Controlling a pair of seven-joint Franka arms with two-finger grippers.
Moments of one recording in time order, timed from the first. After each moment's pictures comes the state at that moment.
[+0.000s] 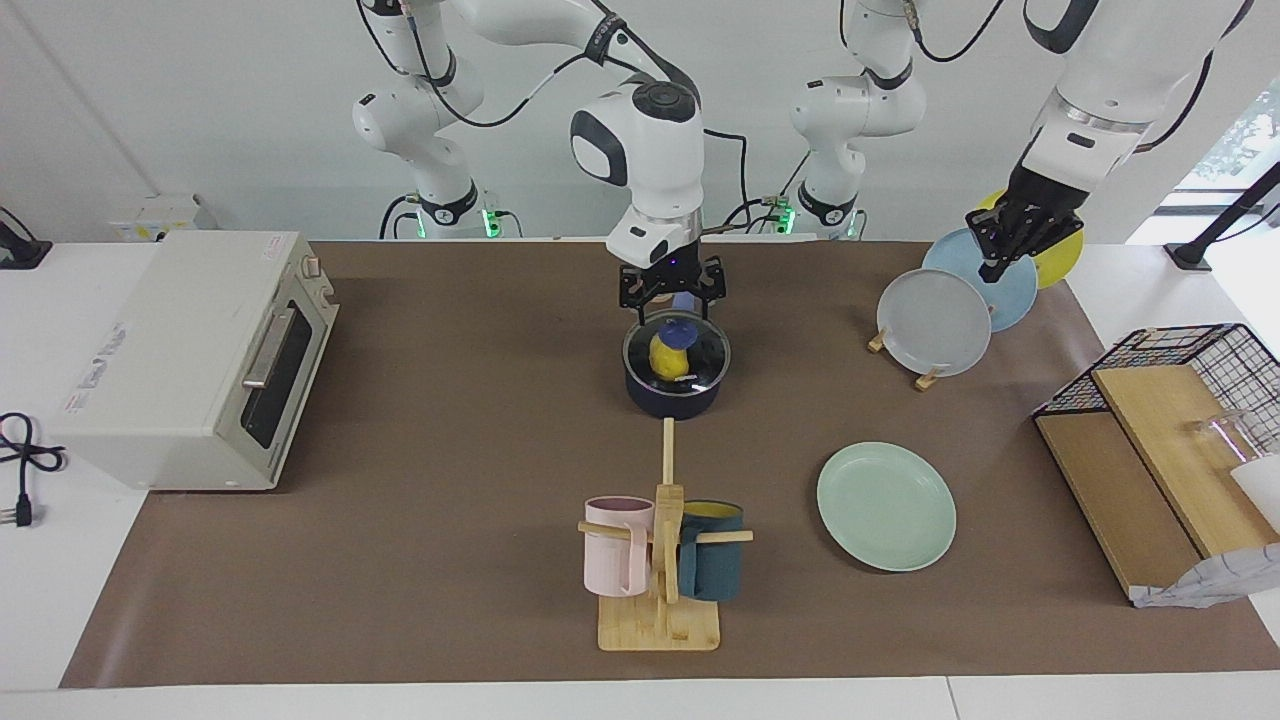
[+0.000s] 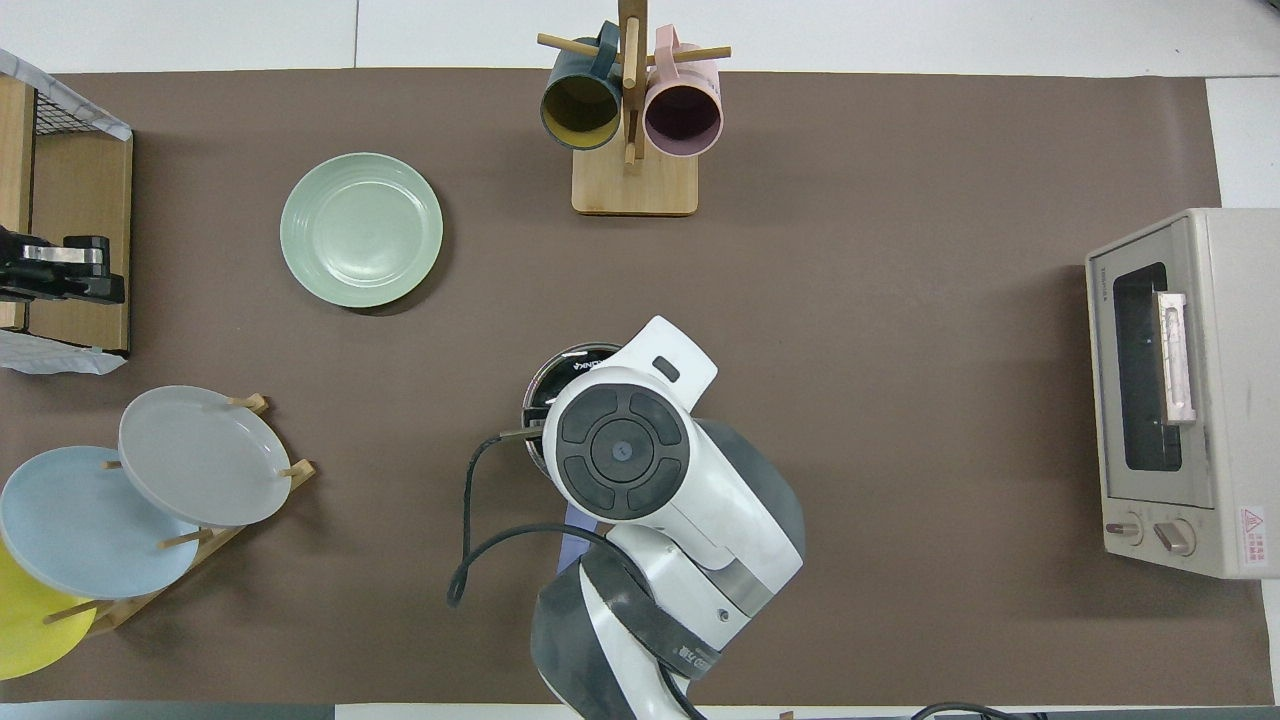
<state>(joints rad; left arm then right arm) -0.04 -0.02 -0.06 -1.55 -0.03 1.60 -0.11 0.76 0.22 -0.03 -1.80 -0.01 2.16 0.71</state>
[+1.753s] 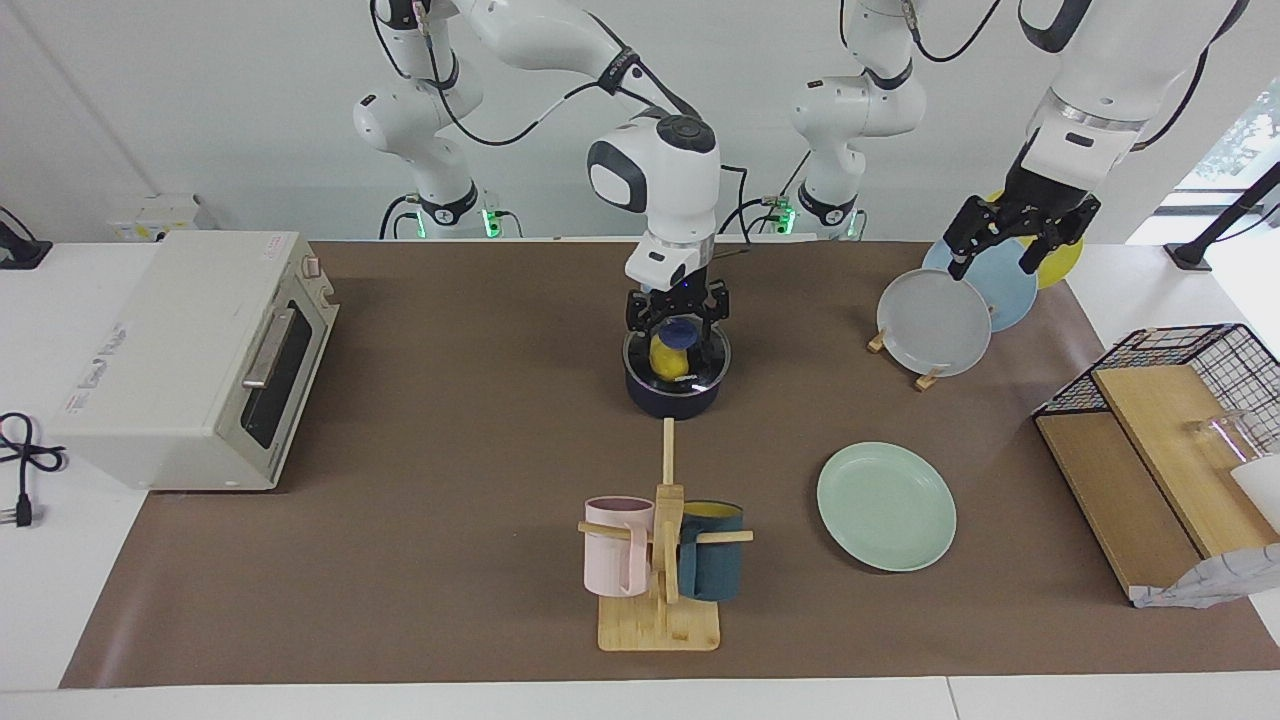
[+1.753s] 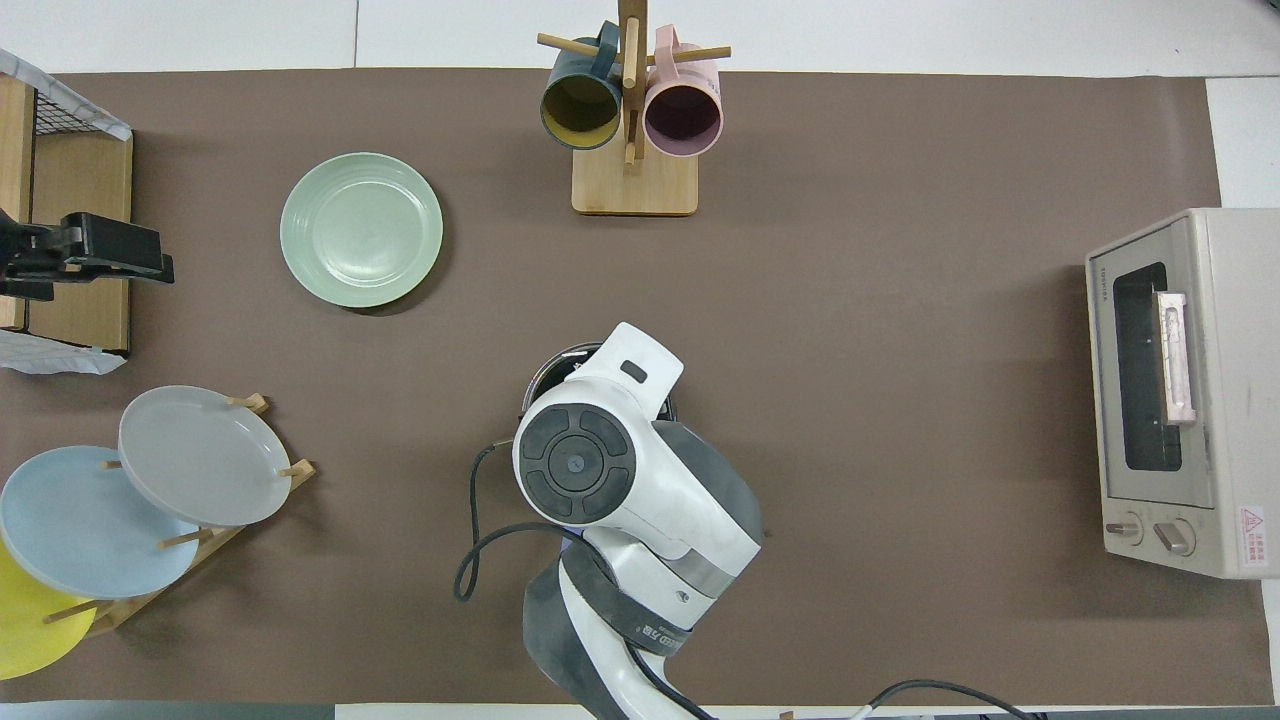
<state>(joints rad) -0.05 -0.02 -0.07 -1.55 -0.03 1.61 -0.16 0.78 0.28 -0.03 -1.80 -0.10 2.21 0.68</state>
